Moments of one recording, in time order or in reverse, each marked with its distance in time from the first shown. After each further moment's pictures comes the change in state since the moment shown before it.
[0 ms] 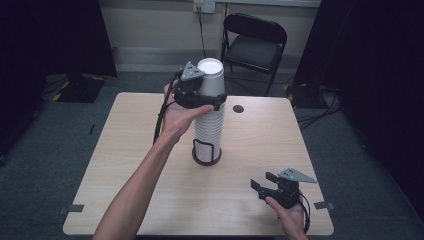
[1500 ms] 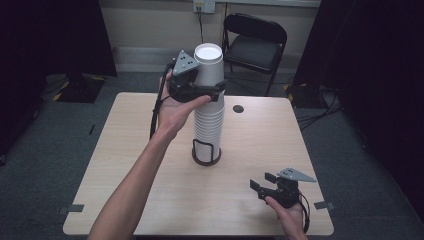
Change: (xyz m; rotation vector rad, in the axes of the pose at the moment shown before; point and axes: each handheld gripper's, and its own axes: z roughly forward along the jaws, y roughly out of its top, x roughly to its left) left arm -0.004 0.025 -0.024 -0.147 0.017 0.032; right arm -0.001 0.000 0.002 0.017 0.012 0.015
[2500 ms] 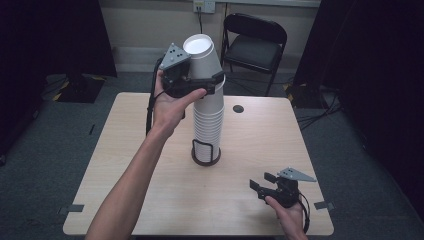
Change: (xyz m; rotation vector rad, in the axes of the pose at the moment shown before) left arm 0.003 0.014 -0.015 -0.090 -0.020 -0.053; right arm 0.000 0.000 0.001 -0.003 0.017 0.006
